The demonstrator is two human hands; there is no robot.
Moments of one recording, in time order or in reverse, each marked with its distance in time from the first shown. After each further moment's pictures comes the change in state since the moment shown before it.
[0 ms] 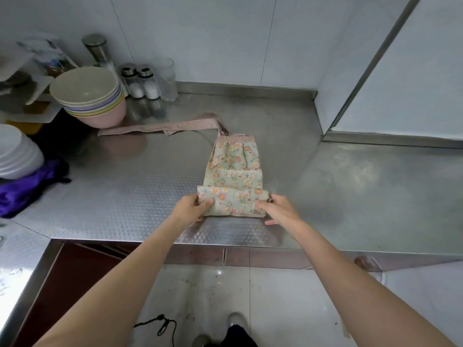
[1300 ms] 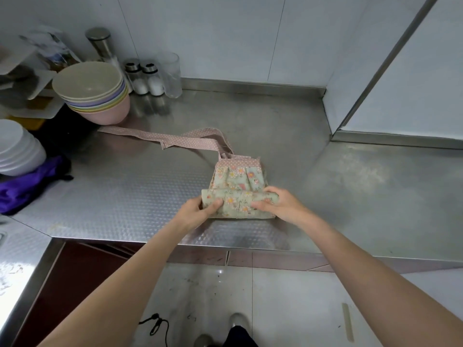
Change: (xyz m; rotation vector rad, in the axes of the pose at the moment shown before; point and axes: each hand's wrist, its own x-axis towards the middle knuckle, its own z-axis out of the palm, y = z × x) left_hand -0.004 -0.006 -0.002 -0.021 -0.093 0.023; right_hand 0.012 -0.009 -0.008 -0.278 -0.115 -0.182
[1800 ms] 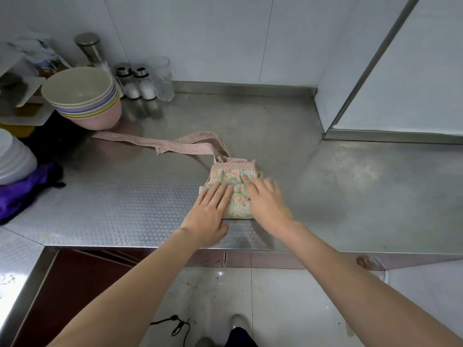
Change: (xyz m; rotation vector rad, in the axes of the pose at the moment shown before) left_hand 0.012 0.001 0.031 1.271 0.159 0.635; right_hand -0.003 -0.013 0.029 -0.862 0.502 -0.461
